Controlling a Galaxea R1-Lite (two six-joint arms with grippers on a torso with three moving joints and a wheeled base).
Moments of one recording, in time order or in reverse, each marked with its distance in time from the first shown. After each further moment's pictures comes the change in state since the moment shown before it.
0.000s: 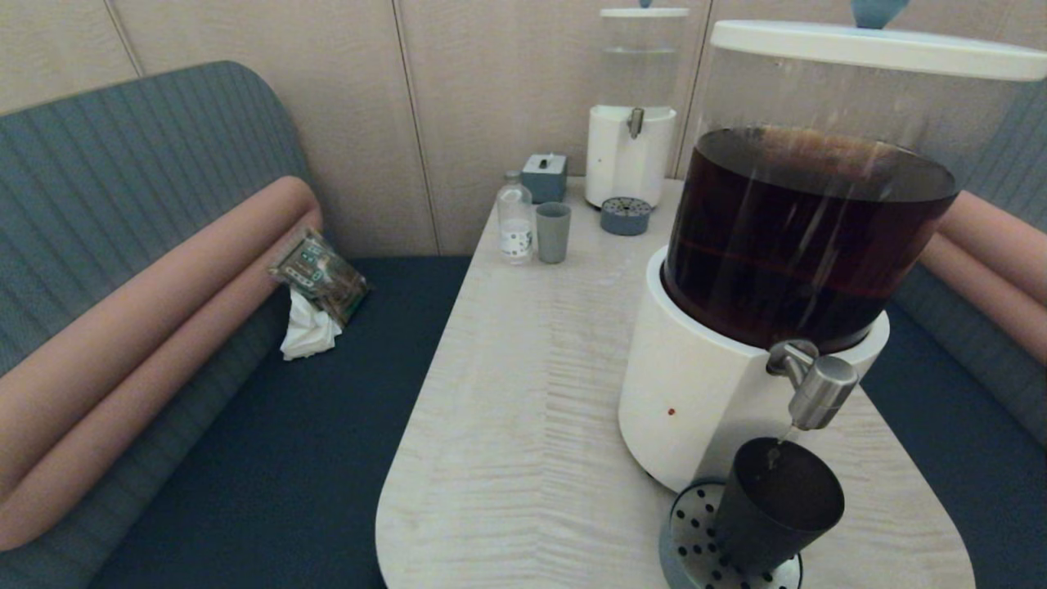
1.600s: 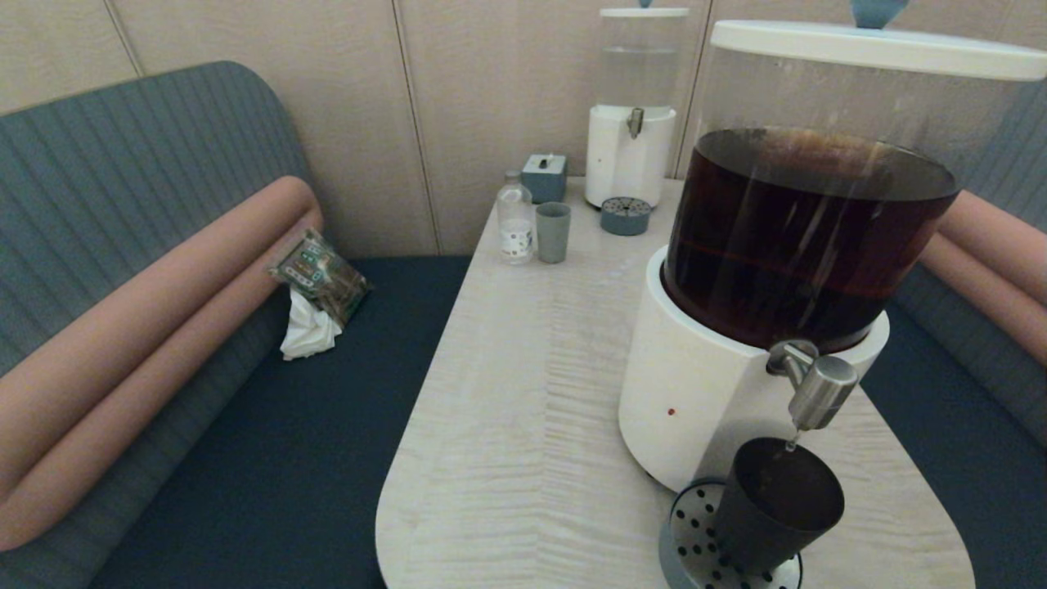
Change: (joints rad) left arm 0.000 0.000 0.000 0.000 0.002 -0.008; right arm 0.000 -0.002 0.007 0.089 -0.003 0.054
